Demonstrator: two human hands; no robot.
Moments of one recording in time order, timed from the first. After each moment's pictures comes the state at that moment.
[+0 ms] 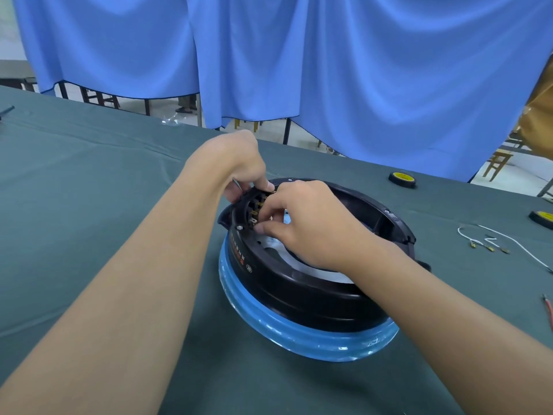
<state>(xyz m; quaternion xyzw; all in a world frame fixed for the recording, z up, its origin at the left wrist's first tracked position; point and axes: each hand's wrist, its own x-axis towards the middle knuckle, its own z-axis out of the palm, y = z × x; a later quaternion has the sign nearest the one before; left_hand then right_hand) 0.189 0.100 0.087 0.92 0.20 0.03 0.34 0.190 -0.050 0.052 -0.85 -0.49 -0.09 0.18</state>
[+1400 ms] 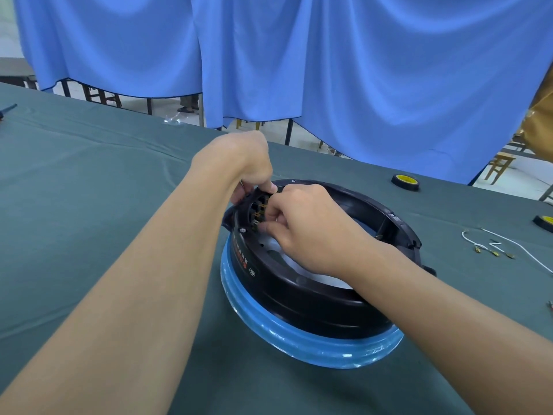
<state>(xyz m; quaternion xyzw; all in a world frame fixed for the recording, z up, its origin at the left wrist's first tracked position) 0.191 0.098 0.092 0.94 0.19 -0.01 0.28 0.190 -0.045 0.049 -0.85 -0.49 -0.12 0.11</state>
